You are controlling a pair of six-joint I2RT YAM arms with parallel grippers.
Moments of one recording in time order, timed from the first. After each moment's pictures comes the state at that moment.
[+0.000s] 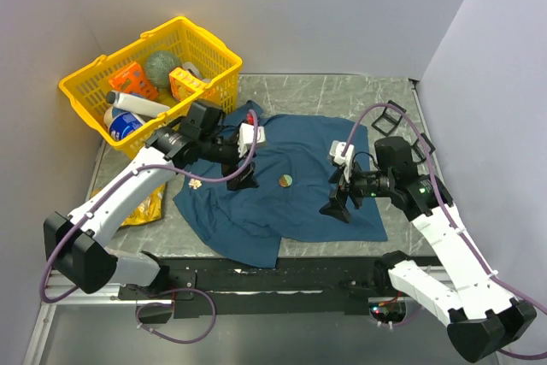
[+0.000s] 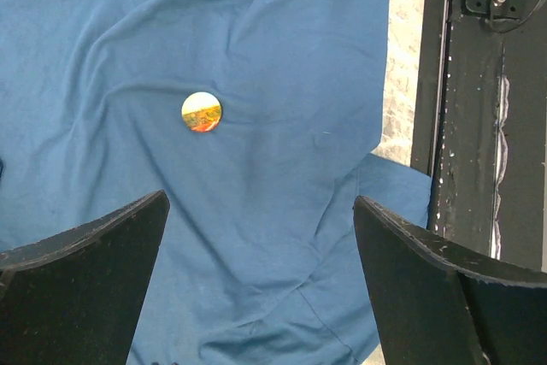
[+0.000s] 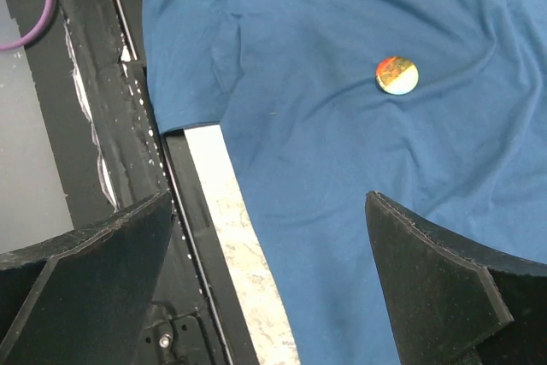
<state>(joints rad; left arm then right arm) -0.56 1.34 1.27 -0.72 0.71 0.57 0.36 0.86 0.96 -0.87 -0.72 -0.50</state>
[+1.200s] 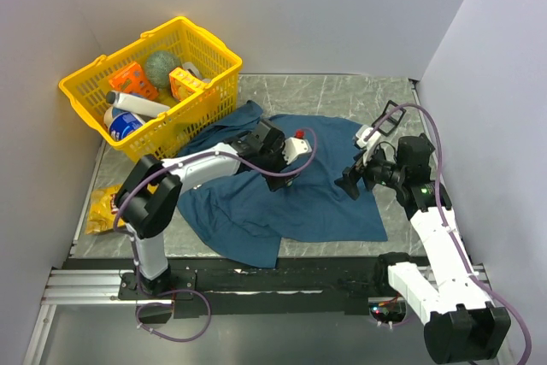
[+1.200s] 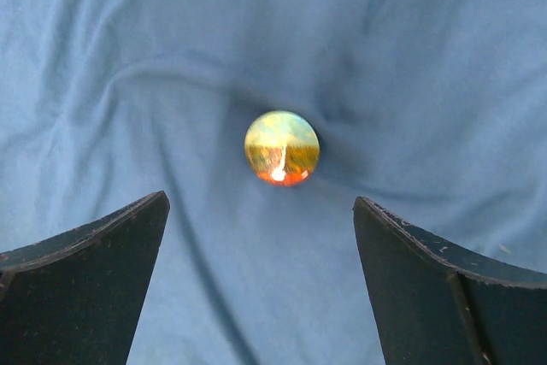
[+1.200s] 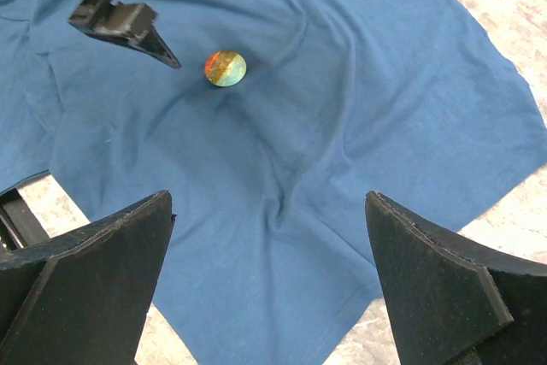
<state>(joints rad) -0.76 1.82 1.29 -0.33 0.23 0.40 0.05 0.85 0.78 -0.53 -0.68 -0.48</state>
